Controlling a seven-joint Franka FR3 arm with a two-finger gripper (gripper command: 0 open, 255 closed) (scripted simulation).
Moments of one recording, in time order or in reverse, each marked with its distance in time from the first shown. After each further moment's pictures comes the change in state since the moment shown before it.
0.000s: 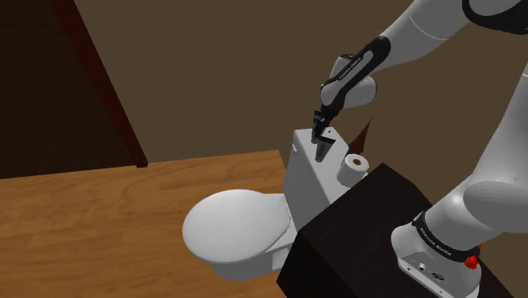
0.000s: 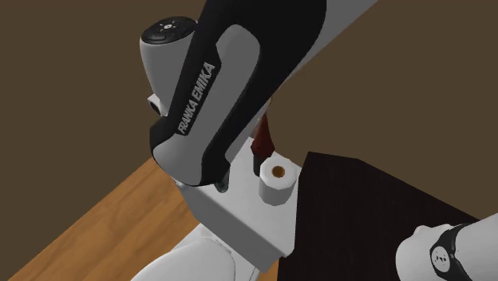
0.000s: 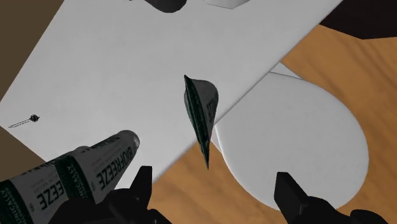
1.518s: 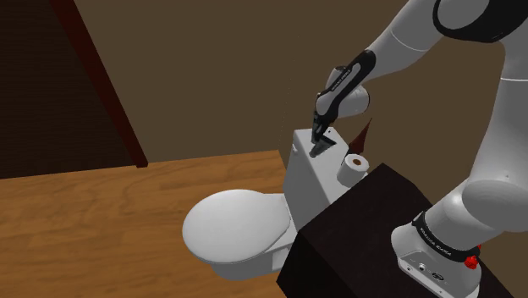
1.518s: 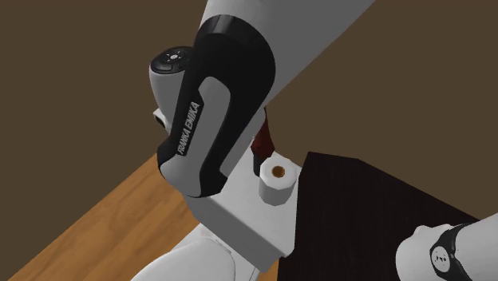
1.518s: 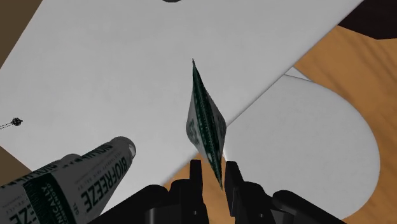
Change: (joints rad) arm -0.024 0.124 0.023 0.045 0.019 0.081 -0.028
